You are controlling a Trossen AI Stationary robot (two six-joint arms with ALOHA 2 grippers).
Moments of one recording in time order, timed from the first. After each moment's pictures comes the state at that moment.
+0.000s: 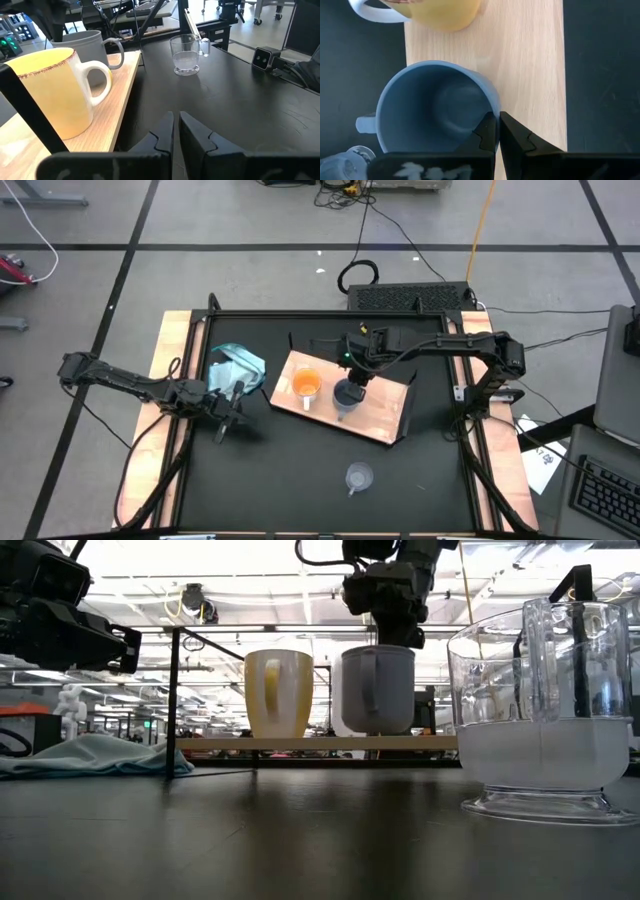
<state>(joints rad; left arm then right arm) -0.19 0.49 0.01 0.29 0.13 0.15 -0.16 1.69 1.44 -0.96 -0.08 0.25</state>
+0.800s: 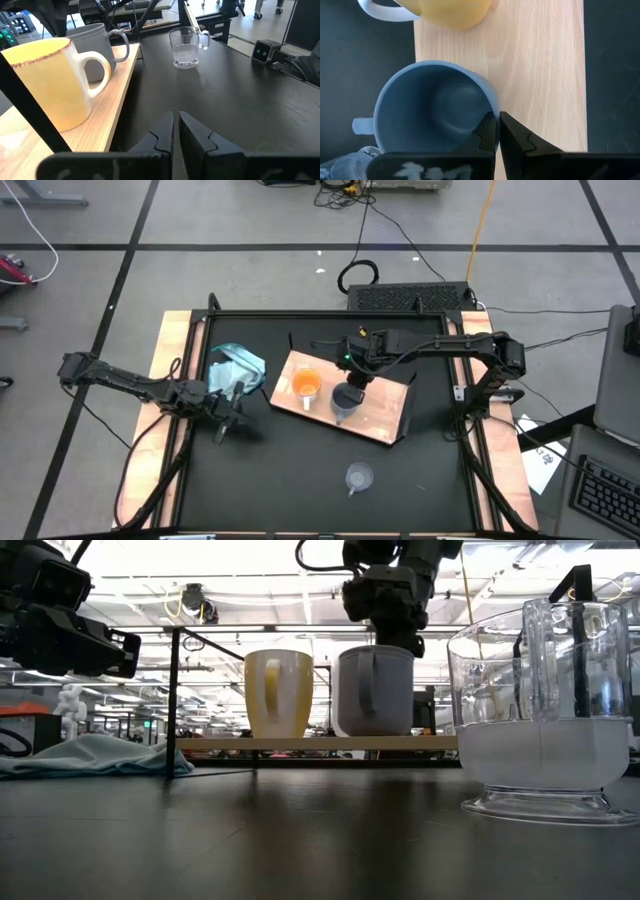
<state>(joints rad) -0.19 0.49 0.01 0.26 0.13 0.14 -0.16 1.69 1.39 -0.89 -0.13 0.27</state>
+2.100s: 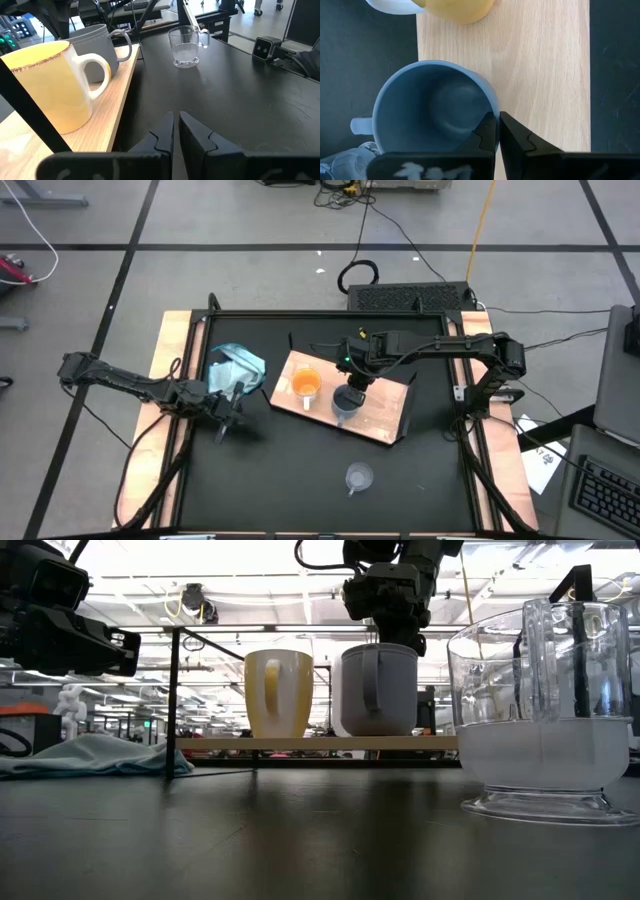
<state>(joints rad) -0.19 0.49 0.01 0.26 0.13 0.17 -0.15 1.69 1.39 -0.91 -0.13 0.27</state>
